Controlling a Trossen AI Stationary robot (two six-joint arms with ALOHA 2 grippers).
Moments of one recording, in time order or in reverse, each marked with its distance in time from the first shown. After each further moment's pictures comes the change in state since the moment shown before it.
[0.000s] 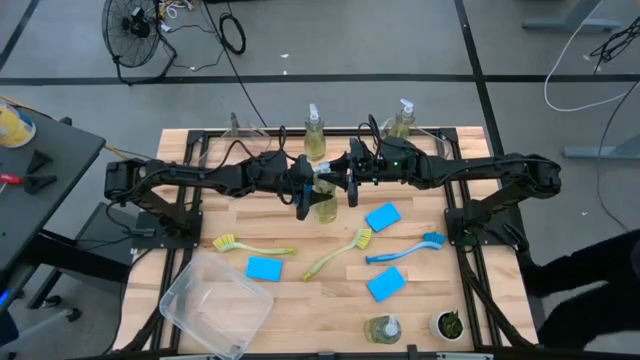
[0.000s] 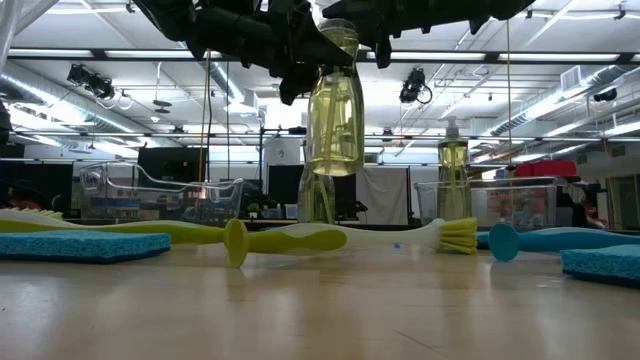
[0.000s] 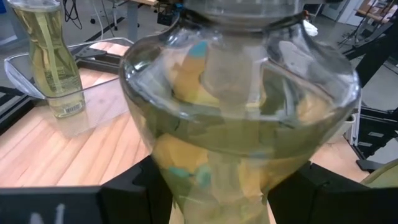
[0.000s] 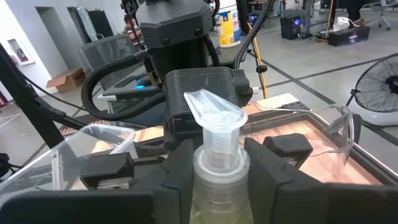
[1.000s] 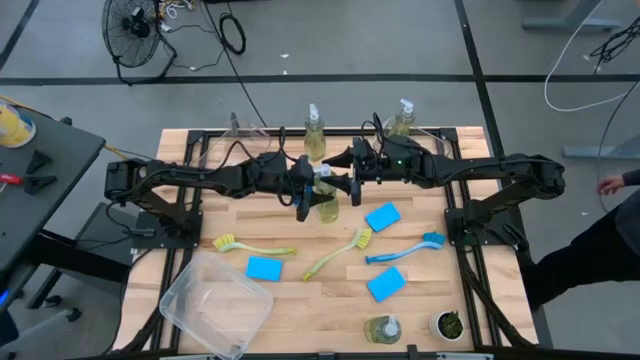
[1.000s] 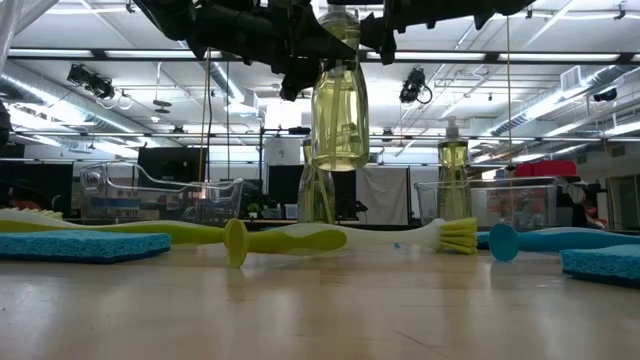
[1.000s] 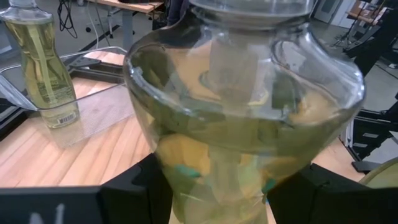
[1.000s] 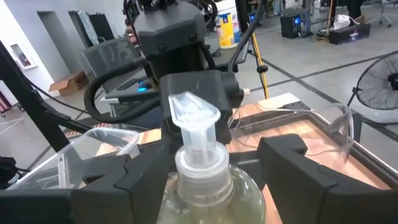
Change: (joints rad) left arm -0.002 0.002 0.000 0.031 0.004 0.009; right arm 0.002 -0.031 0.000 -0.027 -0.002 0.015
